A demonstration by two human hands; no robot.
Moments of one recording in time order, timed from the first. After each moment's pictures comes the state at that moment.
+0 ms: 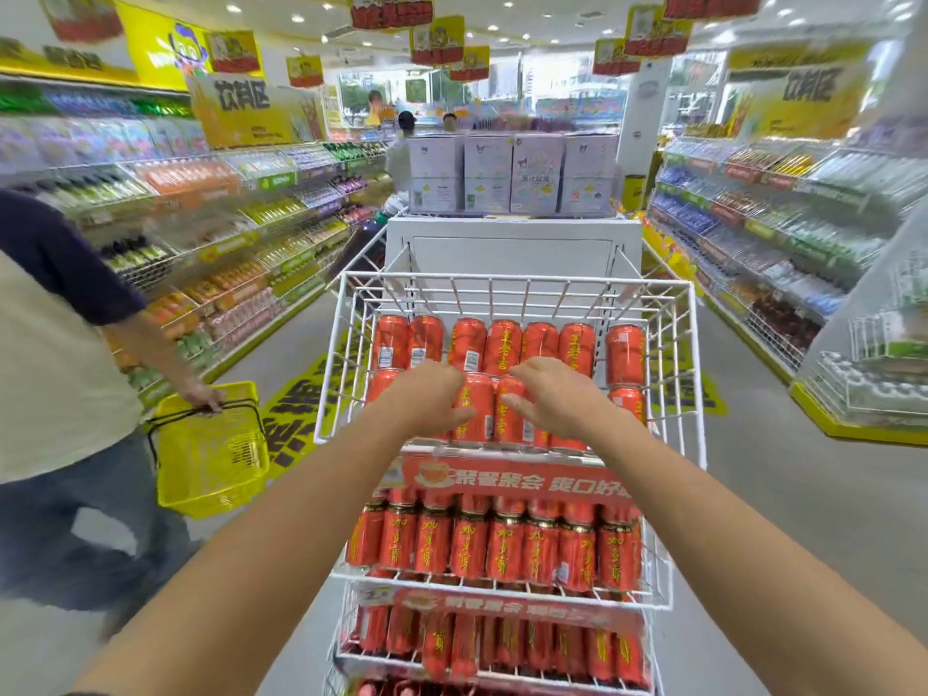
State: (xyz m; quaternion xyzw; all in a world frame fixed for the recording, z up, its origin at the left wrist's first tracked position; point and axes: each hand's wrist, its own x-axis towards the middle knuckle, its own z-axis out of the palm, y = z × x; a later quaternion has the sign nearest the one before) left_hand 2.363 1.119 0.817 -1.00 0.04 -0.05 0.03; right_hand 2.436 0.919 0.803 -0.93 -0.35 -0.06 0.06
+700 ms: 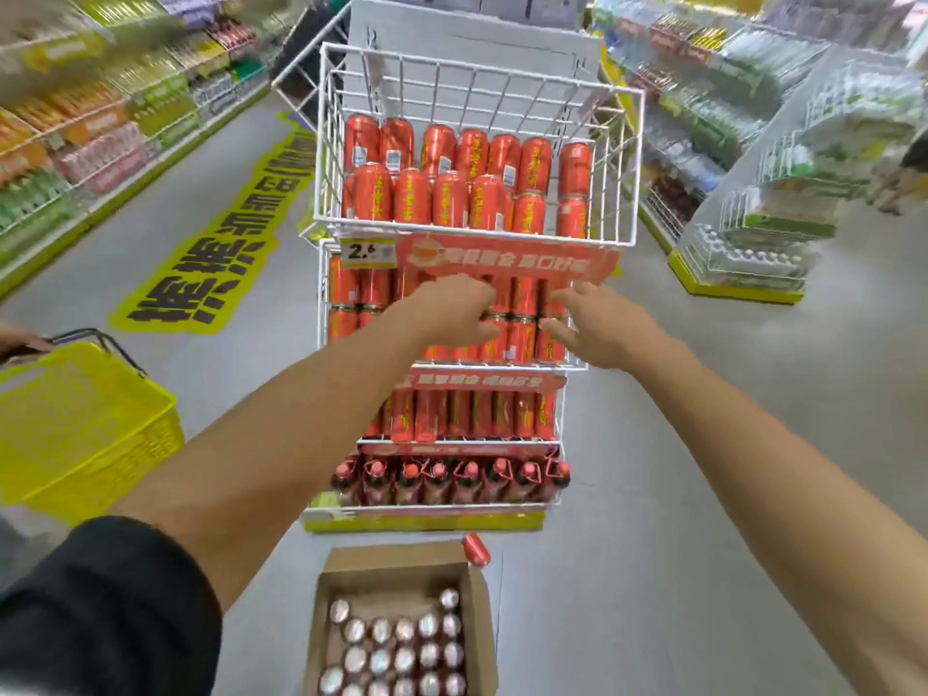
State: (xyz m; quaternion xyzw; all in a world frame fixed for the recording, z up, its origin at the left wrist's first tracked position) left_hand 2.178 1.064 0.742 -0.98 0.19 0.00 -0.05; right_hand 2.200 0.837 0.747 -0.97 -0.22 -0.02 -0.02
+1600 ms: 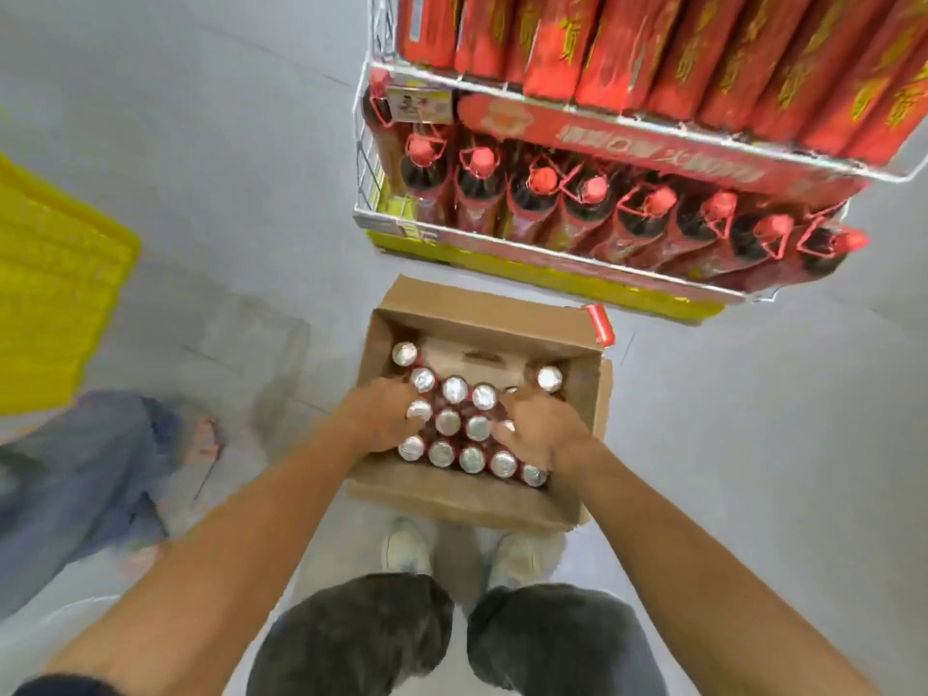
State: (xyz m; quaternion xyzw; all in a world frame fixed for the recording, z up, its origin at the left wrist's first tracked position) left_hand 1.967 1.166 0.062 -0.89 -0.08 0.39 -0.20; right_hand 2.054 0.942 0.054 -0.85 -0.31 0.41 0.03
